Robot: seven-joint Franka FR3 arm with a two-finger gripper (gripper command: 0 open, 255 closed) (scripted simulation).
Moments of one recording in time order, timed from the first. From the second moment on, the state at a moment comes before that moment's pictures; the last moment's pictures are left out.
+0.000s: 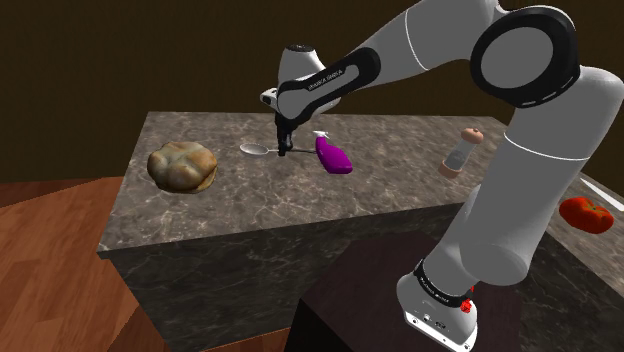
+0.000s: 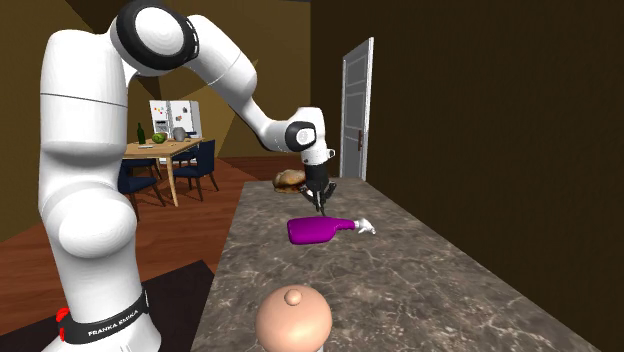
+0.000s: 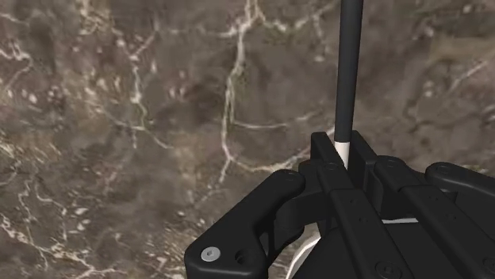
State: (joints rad) arm 0.15 0.18 -0.12 -2.12 -0.03 2.41 -0.96
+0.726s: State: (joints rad) arm 0.15 0.13 -0.13 -2.08 -0.03 2.32 -0.96
